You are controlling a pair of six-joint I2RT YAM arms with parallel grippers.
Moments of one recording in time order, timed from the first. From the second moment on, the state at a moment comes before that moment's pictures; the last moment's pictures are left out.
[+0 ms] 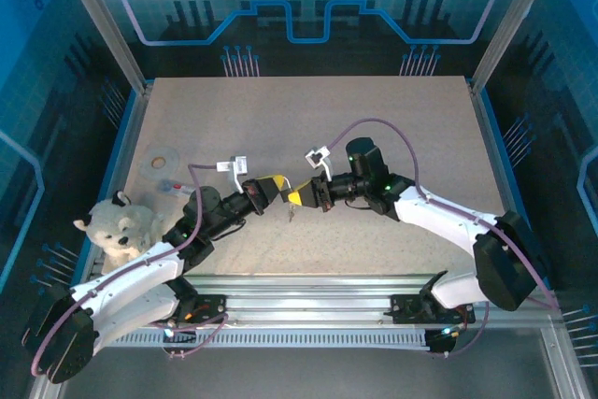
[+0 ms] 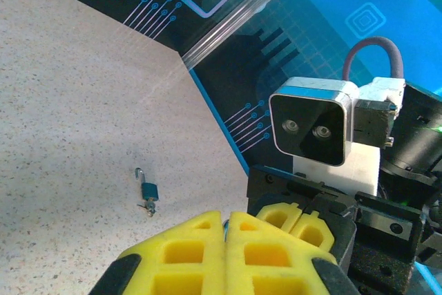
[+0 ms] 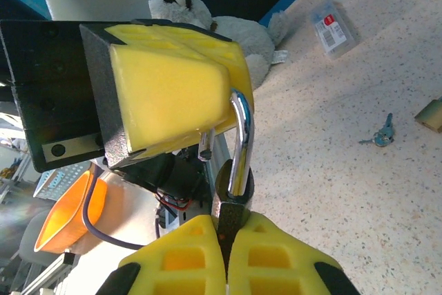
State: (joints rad) left arm -0.61 0.89 0.37 0.49 0.18 -0.85; right arm 0.65 1.38 0.83 0.10 -0.88 0.43
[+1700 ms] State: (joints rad) left arm -0.62 0.83 0.27 0.72 0.29 -0.88; right arm 0.64 1.32 0.69 0.48 -1.03 0.65
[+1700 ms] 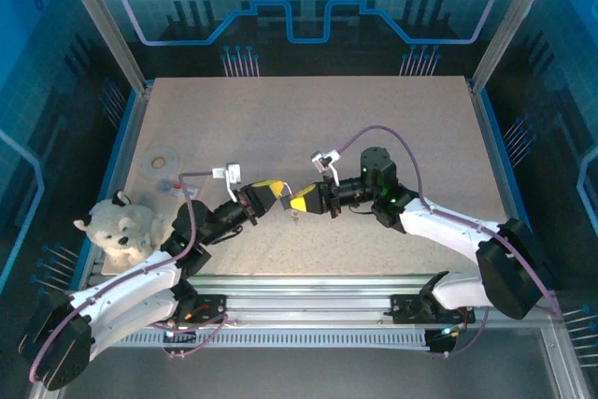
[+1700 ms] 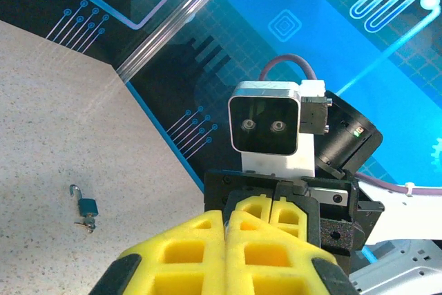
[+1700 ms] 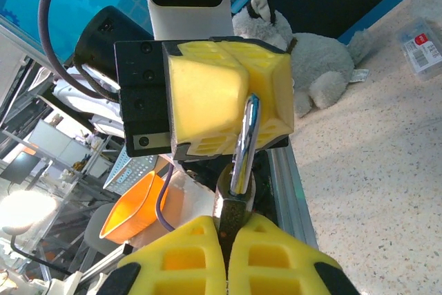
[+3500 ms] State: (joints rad) left arm -0.61 1.02 0.19 1.01 0.22 -0.96; right arm 0.58 1.50 0.69 0.78 -1.03 0.96
